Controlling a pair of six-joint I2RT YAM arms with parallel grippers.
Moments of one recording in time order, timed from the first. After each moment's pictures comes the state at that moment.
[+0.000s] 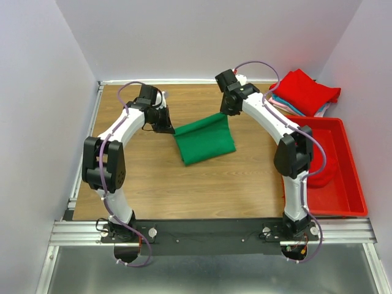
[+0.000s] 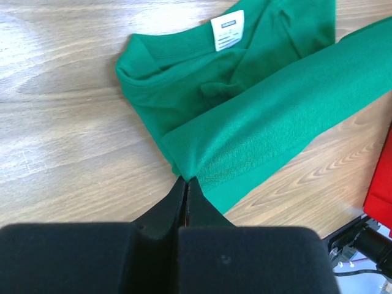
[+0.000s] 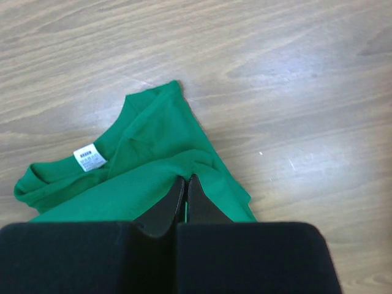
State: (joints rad) left arm -0.21 1.78 1.40 -0.62 0.39 -0.34; right arm 0.52 2.07 1.95 -0.87 0.37 0.64
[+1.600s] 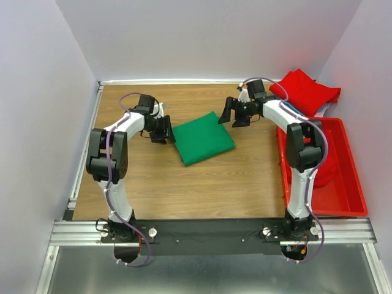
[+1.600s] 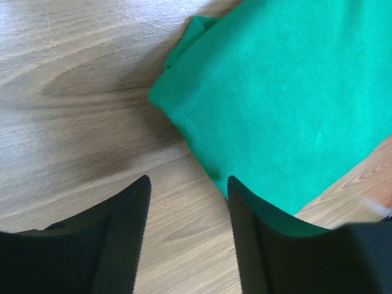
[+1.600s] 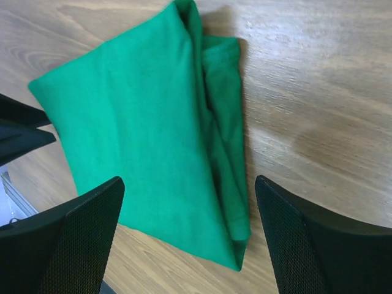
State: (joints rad) left arm -0.15 1.90 1.32 -0.54 0.43 -0.27; right arm 0.25 2.10 1.64 -0.49 -0.51 0.34
